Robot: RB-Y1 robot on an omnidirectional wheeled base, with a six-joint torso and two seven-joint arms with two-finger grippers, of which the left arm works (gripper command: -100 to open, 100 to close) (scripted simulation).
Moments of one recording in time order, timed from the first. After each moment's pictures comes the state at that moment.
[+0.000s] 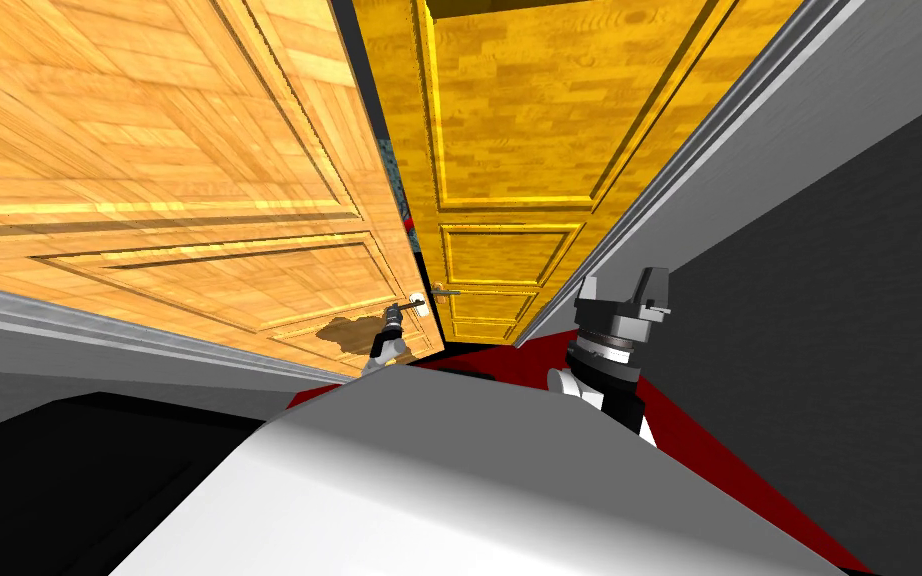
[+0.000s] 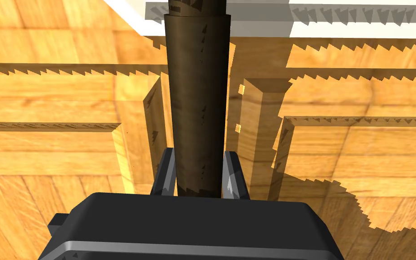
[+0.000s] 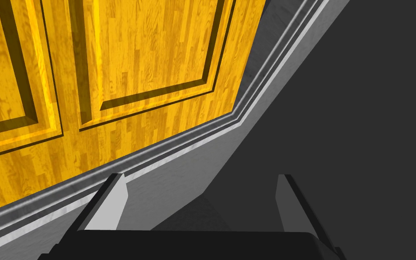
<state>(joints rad) 0.17 0.17 0.20 -1.40 0.69 -0.36 -0.51</state>
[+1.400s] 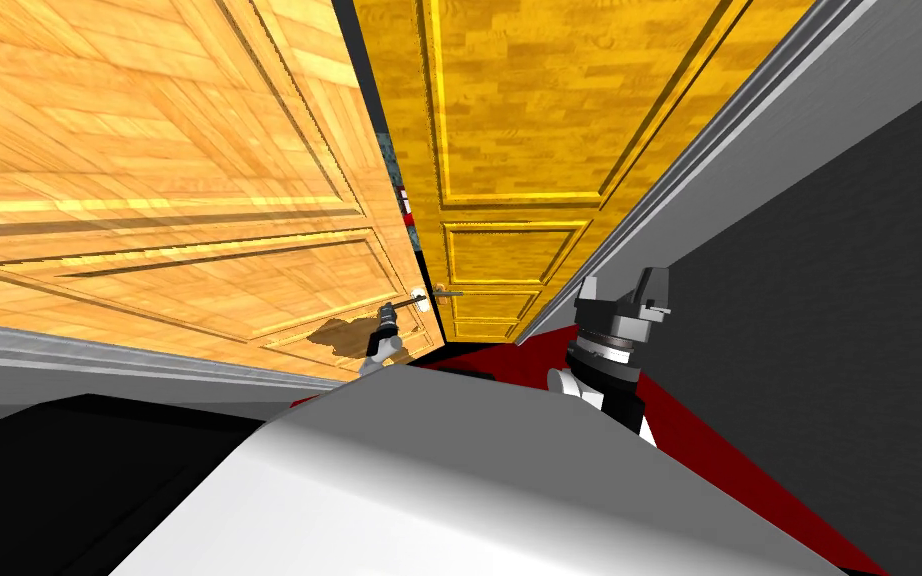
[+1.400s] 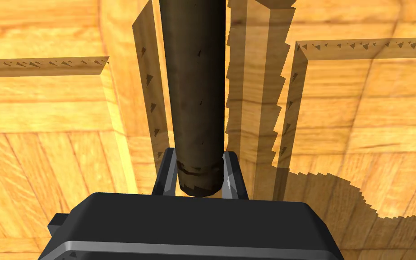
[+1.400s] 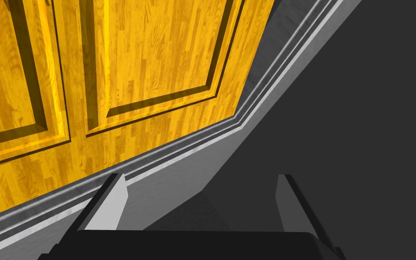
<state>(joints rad) 0.14 0.17 0.28 -1.37 0.70 -0.37 -0.56</state>
